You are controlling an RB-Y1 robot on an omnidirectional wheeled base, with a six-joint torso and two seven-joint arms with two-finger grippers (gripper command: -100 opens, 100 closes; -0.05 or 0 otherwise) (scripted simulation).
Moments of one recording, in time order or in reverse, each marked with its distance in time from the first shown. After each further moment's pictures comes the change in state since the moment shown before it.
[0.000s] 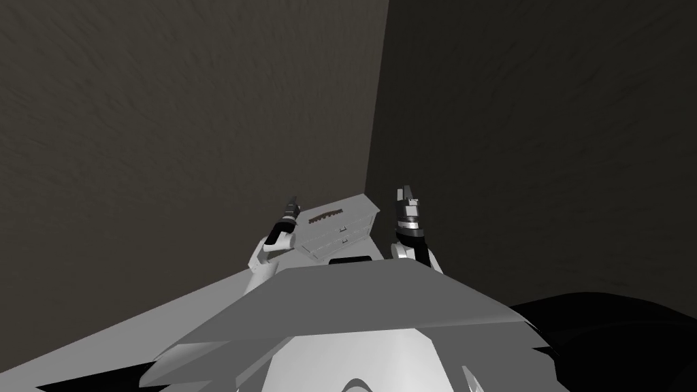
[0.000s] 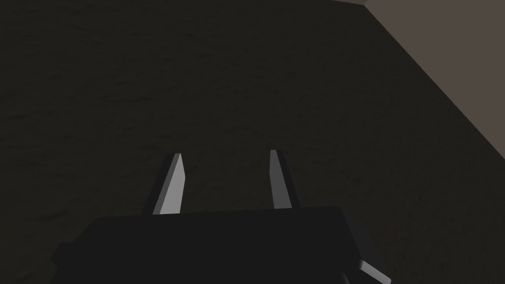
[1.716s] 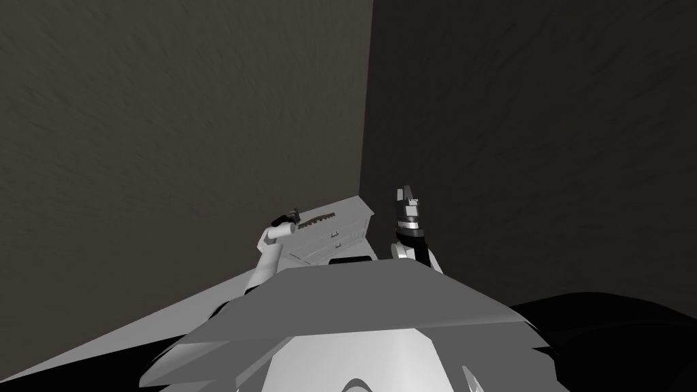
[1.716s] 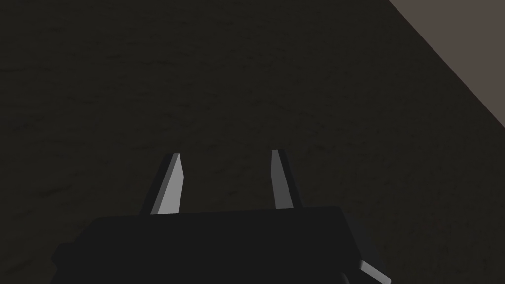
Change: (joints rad) left arm -0.265 0.011 0.131 0.381 0.065 0.503 0.089; right arm 0.000 0.000 0.000 0.000 0.000 0.000 0.000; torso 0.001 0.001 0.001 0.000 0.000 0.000
